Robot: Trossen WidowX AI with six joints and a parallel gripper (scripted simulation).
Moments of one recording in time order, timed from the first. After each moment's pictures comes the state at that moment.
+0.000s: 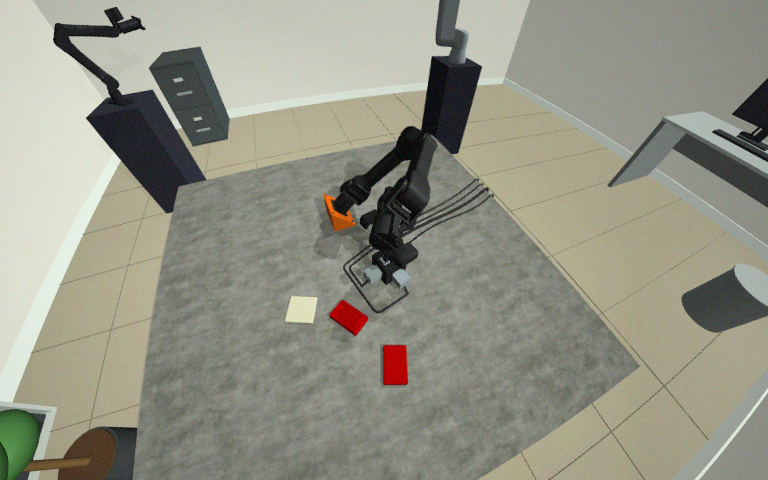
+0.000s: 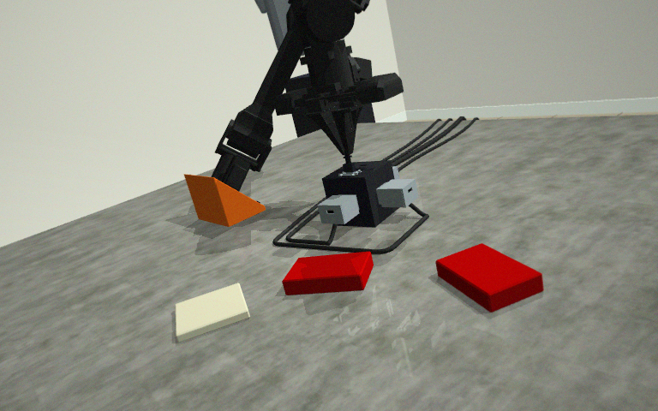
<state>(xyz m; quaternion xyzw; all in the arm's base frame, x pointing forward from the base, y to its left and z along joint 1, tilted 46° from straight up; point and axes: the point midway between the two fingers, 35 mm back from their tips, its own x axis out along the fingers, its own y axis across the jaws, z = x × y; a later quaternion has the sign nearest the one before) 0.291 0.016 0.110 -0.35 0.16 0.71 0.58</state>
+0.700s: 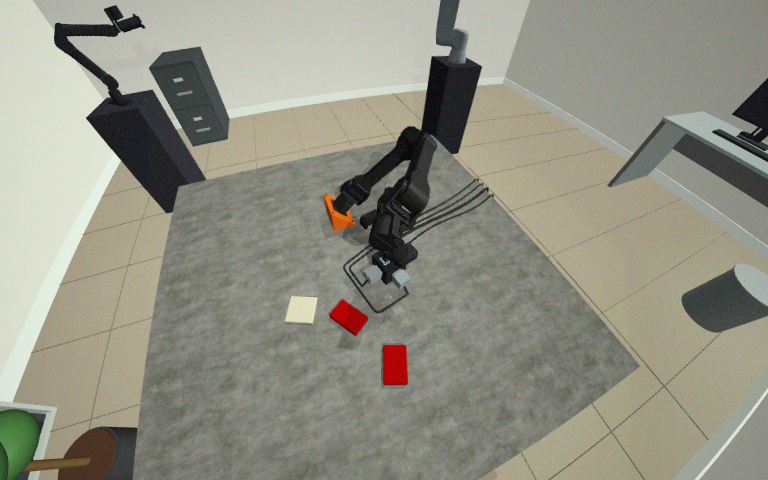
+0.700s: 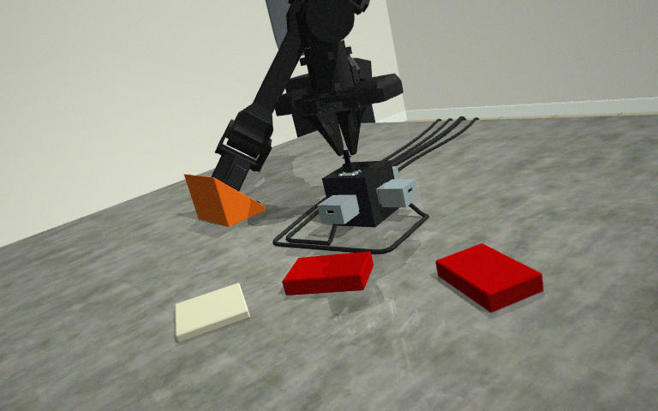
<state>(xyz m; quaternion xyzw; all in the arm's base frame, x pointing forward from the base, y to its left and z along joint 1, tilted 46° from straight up) 0.291 0.016 0.110 -0.35 0.16 0.71 0.58</state>
